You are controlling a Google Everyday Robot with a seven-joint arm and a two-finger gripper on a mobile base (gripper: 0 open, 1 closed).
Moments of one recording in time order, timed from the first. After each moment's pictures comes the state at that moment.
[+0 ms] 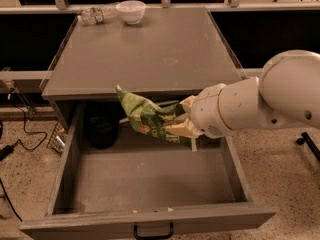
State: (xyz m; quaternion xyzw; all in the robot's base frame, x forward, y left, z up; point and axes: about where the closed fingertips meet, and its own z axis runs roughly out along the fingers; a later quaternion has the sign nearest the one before) arm 0.471 -0.039 0.859 -0.57 0.71 0.13 0.39
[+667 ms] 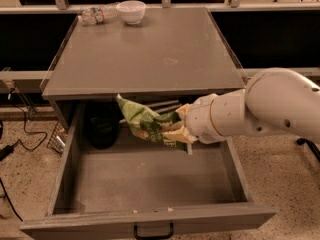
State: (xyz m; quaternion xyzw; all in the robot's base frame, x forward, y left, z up) arm 0.485 -0.034 0.823 -0.57 0.71 0.13 0.39
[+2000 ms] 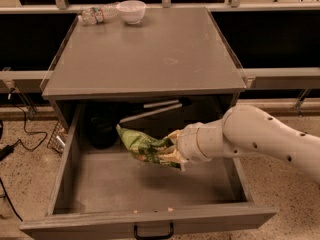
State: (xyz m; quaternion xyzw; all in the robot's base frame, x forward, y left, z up) arm 0.495 -0.023 0.717 -0.60 0.69 0.15 0.37
